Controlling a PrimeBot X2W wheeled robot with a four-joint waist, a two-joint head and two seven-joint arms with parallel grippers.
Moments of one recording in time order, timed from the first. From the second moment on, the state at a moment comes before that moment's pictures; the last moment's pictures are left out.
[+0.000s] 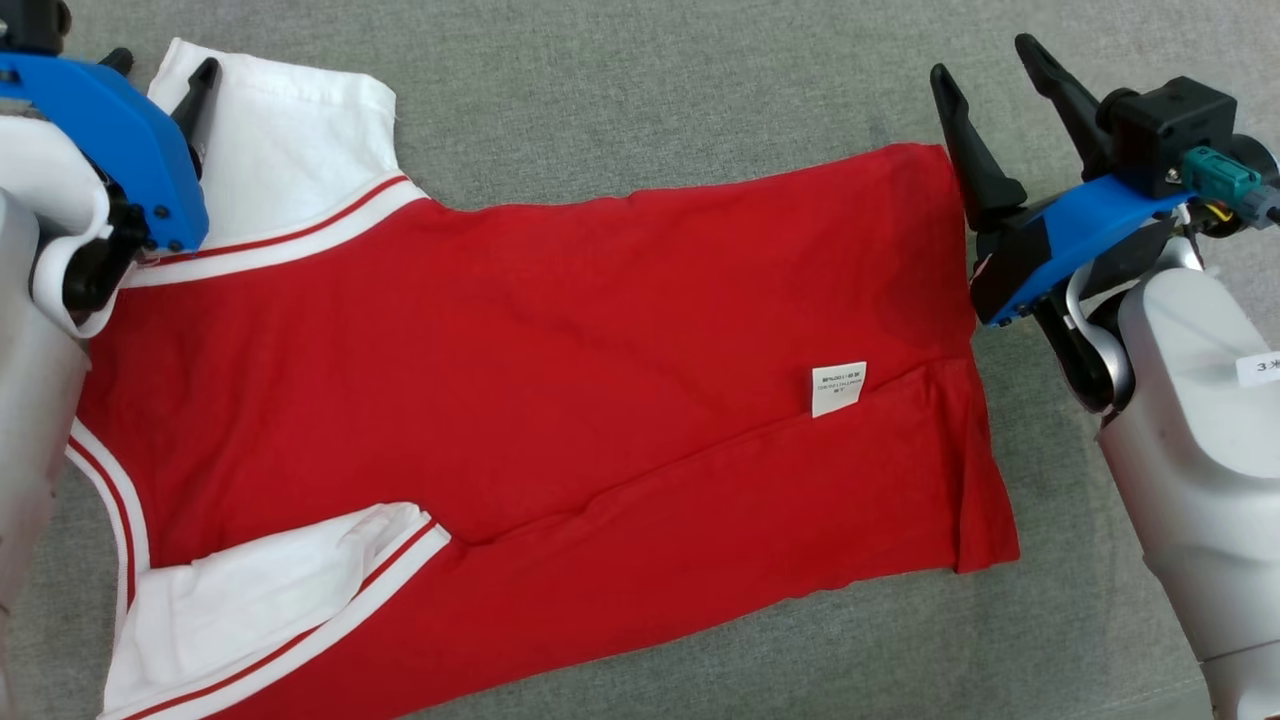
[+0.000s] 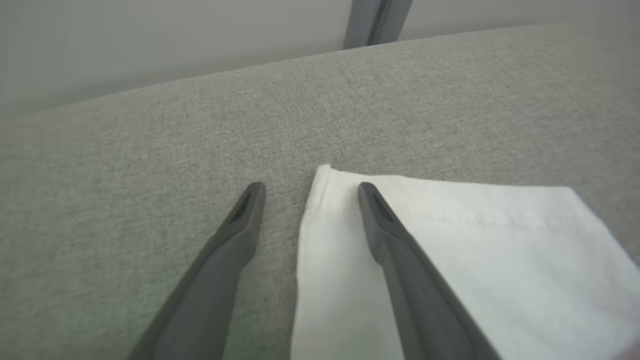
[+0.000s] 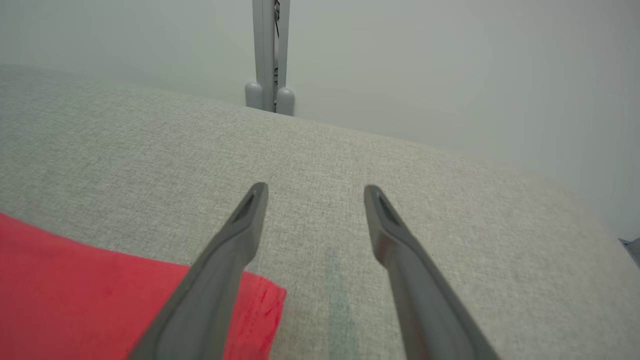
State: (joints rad) left arm -1.08 0.49 -0.63 0.85 -0.73 -0.13 0.26; right arm -0.84 -0.26 0.27 0.58 0.26 0.13 -0.12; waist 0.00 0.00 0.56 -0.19
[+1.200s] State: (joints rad) left arm -1.11 0.46 -0.80 0.82 -0.90 -0.13 0.11; right arm -0.83 -0.35 0.47 0.69 0.60 0.13 0.10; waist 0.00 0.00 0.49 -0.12
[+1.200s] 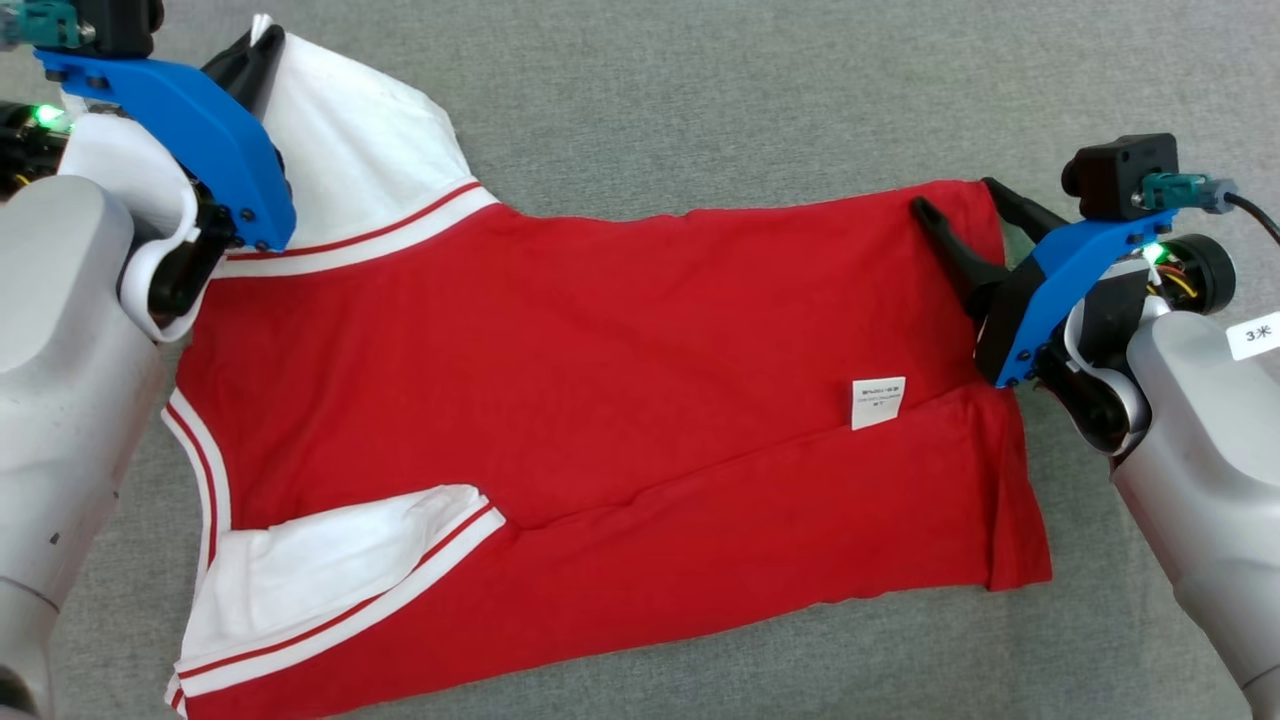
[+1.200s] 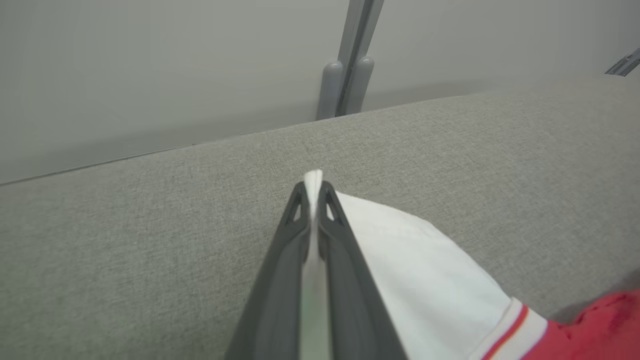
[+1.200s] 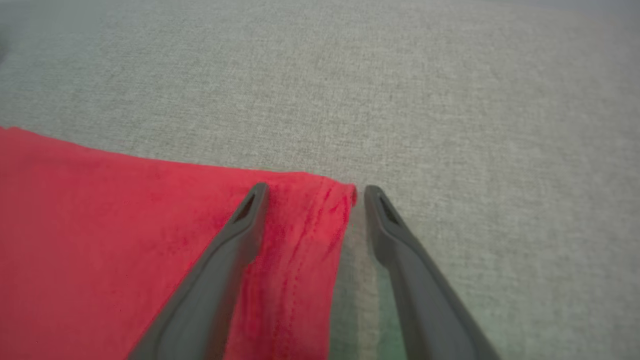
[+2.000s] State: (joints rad) left arm -1.15 0.41 -0.87 0.82 -0.95 -0.13 -0.10; right arm -0.92 -0.33 0.48 0.81 0.55 0.13 -0.04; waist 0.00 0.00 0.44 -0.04
